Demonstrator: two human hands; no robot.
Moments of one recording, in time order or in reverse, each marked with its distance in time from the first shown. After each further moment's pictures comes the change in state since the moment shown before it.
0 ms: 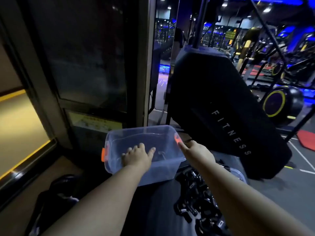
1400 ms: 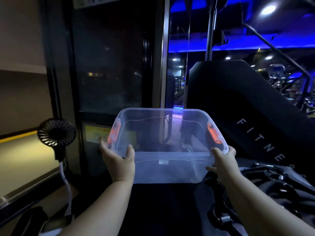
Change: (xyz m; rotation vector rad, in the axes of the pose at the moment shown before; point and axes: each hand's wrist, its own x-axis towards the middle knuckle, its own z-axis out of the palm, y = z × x) left_hand 0.057 -0.129 0.216 -1.185 0.973 -0.010; right_hand 0.091 0.118 0.236 1.268 0.252 -0.099
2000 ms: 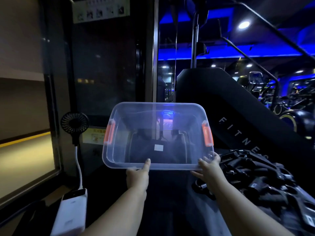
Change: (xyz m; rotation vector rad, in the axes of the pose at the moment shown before) left_hand -0.117 0.010 -0.053 -0.039 -0.327 -0.497; right_hand -0.116 0.032 -0.043 0.255 -0.120 -0.007
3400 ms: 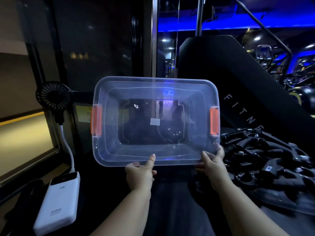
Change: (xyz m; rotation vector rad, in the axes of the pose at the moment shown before) left_hand -0.010 -0.040 0.006 -0.063 0.021 -0.071; right_hand 0.012 0.066 -0.021 -0.282 -0.014 -0.078
